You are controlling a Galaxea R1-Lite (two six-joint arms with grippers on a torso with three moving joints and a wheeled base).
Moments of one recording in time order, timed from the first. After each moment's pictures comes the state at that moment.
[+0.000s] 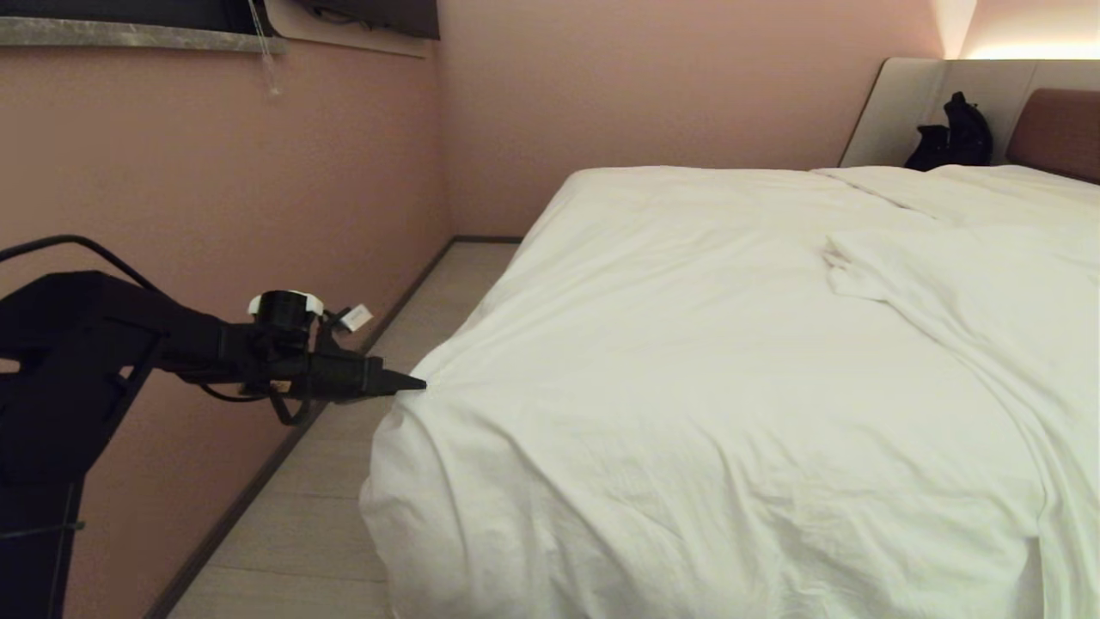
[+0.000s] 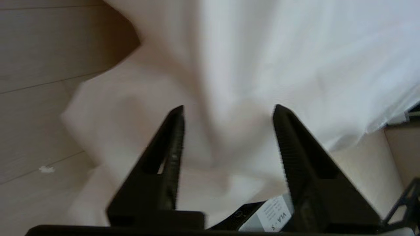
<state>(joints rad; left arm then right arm) 0.06 2.35 -1.57 0.06 -0.84 0.03 -0.01 0.00 0.00 -0.01 -0.01 0.00</state>
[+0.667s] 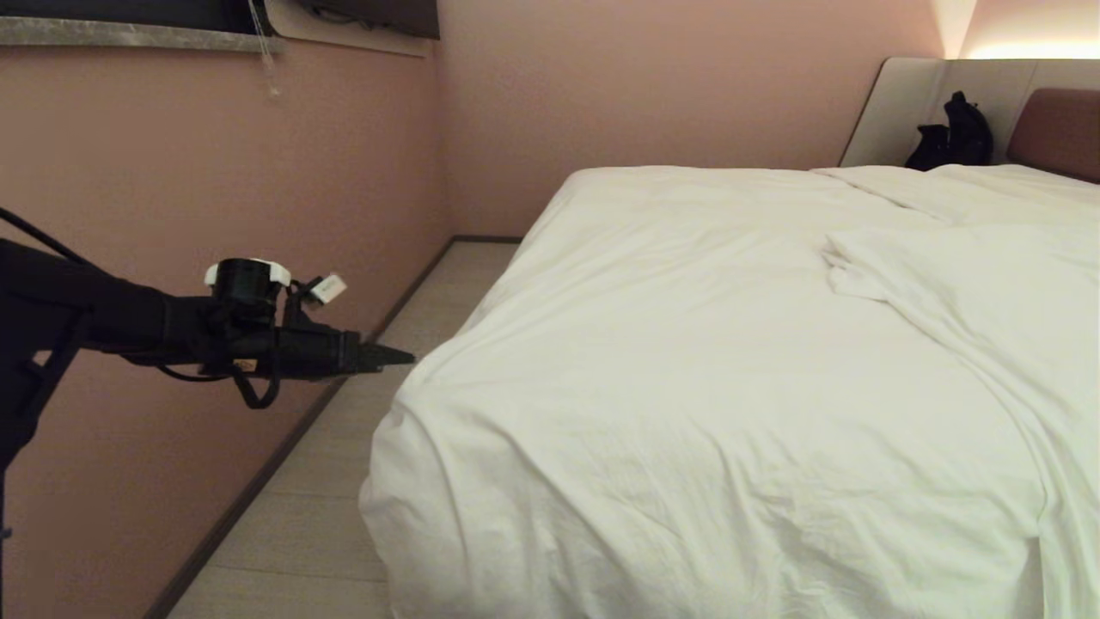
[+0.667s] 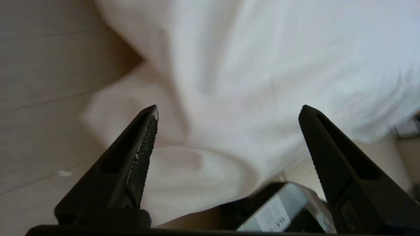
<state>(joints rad) 0.09 2.20 -1.50 0.06 -0.82 0.02 -0.01 0.00 0.00 -0.01 -0.01 0.01</state>
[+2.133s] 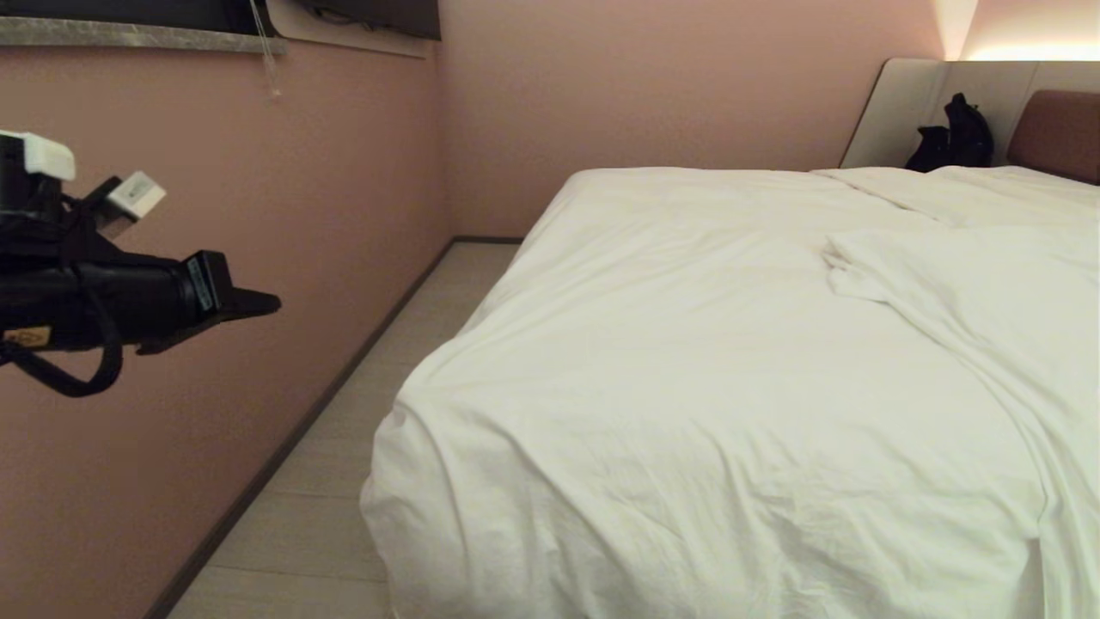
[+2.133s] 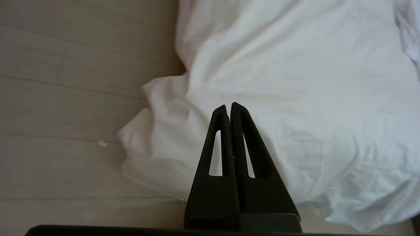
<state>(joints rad) 0.09 1.53 -1.14 0.07 -0.42 -0.30 -0.01 0.00 0.00 -0.01 -0.01 0.00</state>
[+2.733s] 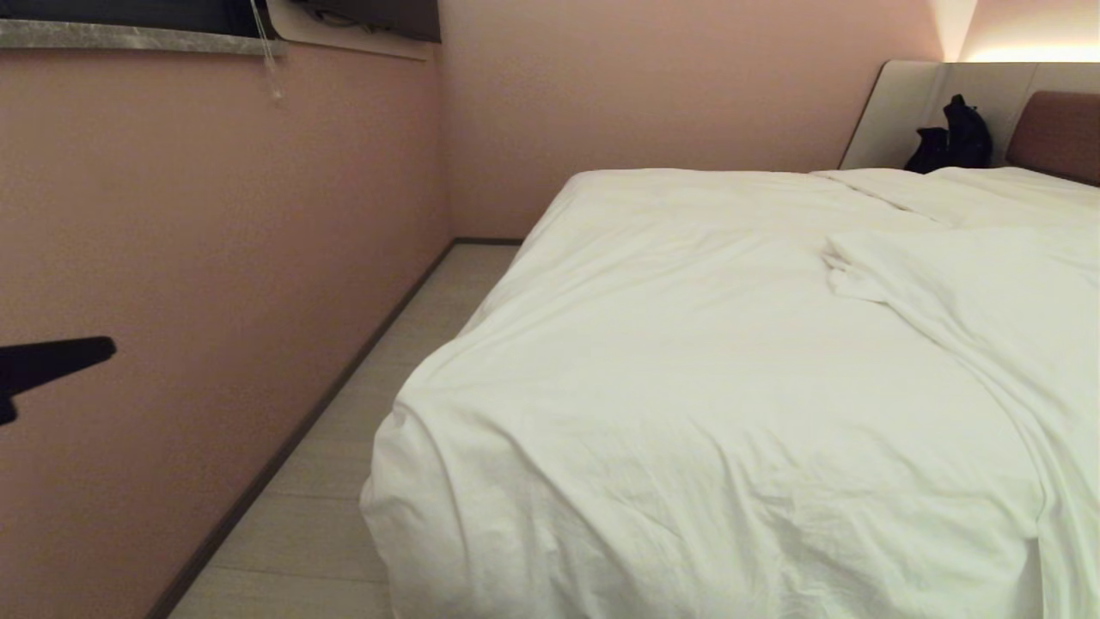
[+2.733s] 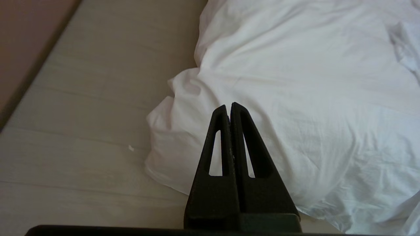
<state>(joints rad) 0.09 0.98 -0.90 0.20 -0.27 -0.29 -0.01 0.00 0.00 -0.01 -0.01 0.00</state>
